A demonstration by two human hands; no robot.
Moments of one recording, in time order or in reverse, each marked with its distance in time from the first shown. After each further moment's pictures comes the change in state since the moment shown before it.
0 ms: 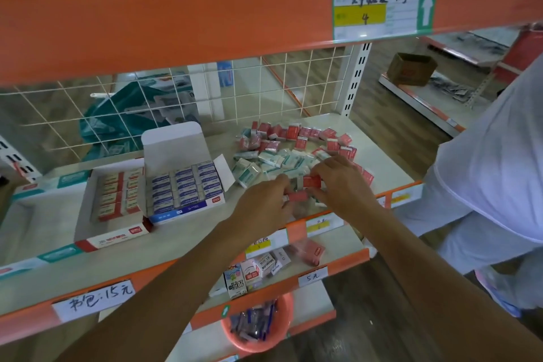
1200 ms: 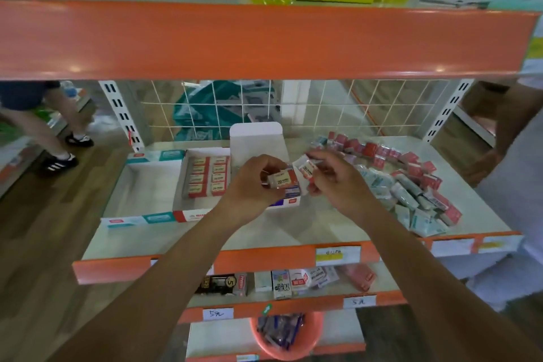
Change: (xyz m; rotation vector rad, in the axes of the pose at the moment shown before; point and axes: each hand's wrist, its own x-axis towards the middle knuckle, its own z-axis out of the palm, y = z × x) left_hand -0.065 -0.079 -0.098 -0.526 0.269 -0.333; right_hand 0.048 -0.139 -0.006 1.063 -0.150 0.021
